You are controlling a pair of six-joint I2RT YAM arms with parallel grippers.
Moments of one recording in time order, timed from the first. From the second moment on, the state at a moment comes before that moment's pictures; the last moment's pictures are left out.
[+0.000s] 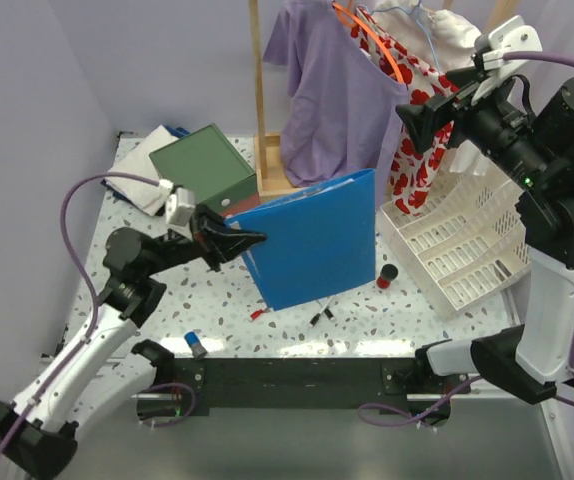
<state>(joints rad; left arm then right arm) -0.45 0.74 0.71 0.41 0.79 -0.49 0.30 1.37 2.36 -0.94 -0.23 -0.22</state>
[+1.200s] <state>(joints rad) -0.93 1.87 1.72 0.40 0.41 -0.07 0.30 1.21 2.28 -0.97 0.17 -0.21</state>
